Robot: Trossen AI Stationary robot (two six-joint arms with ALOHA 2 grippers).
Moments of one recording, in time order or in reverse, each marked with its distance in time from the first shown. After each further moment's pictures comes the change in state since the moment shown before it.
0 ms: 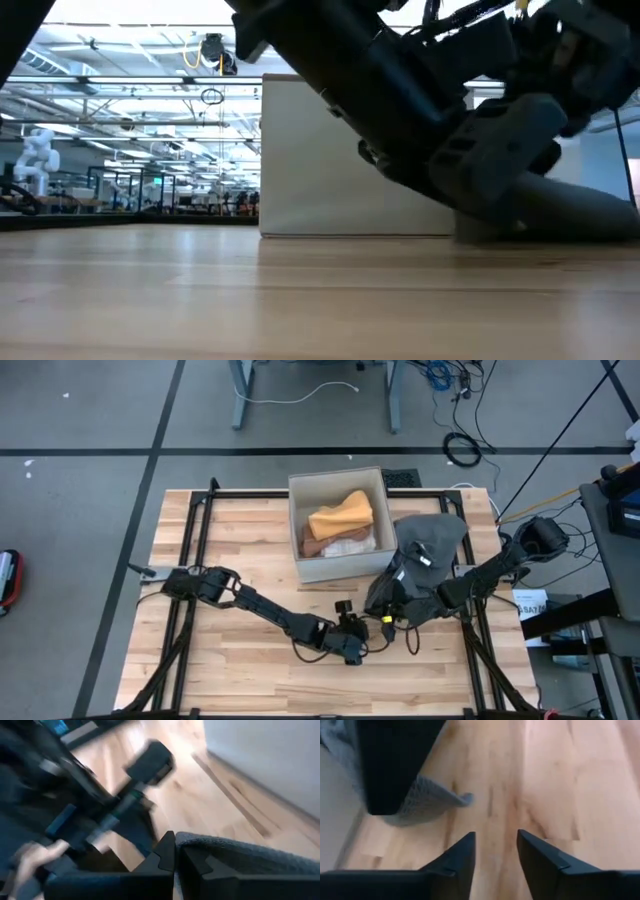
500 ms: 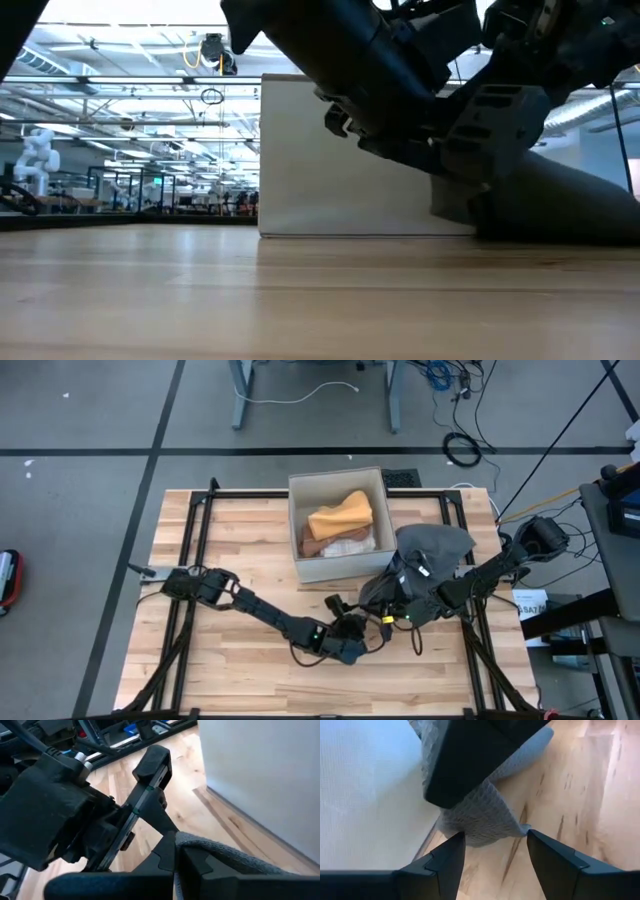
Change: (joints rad) left arm -0.030 -0.001 0.001 0.020 -0.372 -0.117; right arm 0.016 -0.001 0.027 0.113 0.104 -0.103
